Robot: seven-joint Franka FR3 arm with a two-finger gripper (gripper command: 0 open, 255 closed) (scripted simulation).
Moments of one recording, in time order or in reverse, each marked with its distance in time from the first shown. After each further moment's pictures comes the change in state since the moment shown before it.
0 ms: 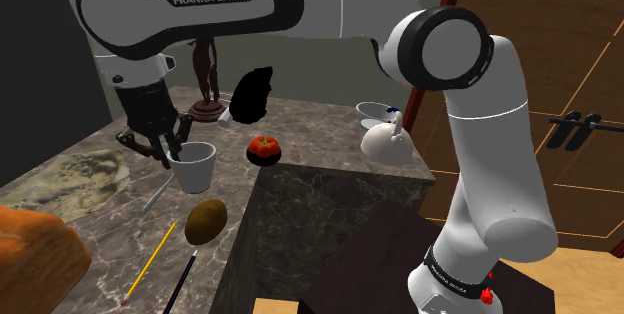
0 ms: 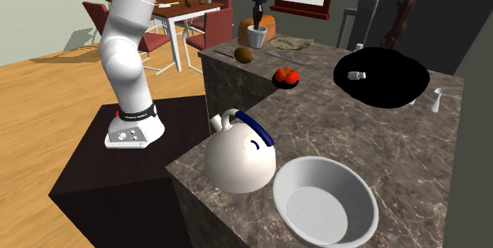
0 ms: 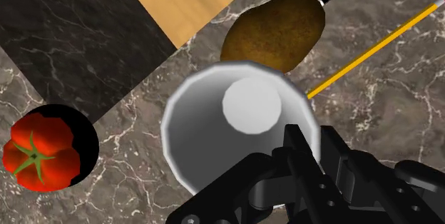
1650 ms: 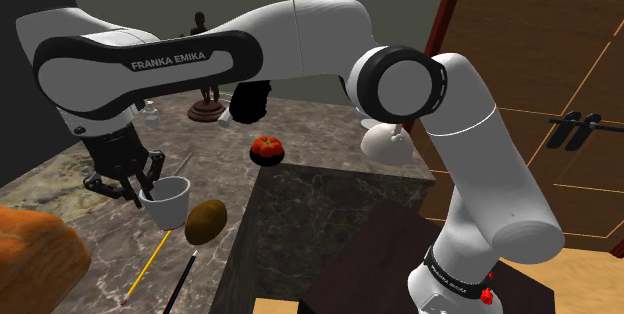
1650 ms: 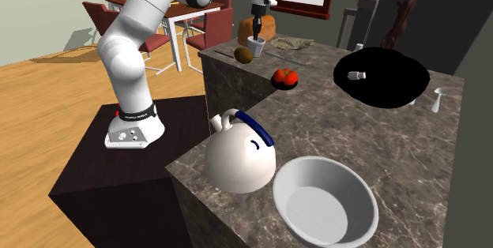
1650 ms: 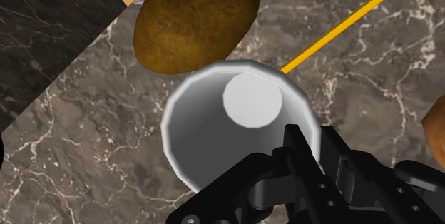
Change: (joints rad) arm 0.097 0.221 -0.007 0.166 -0.047 0.050 0.071
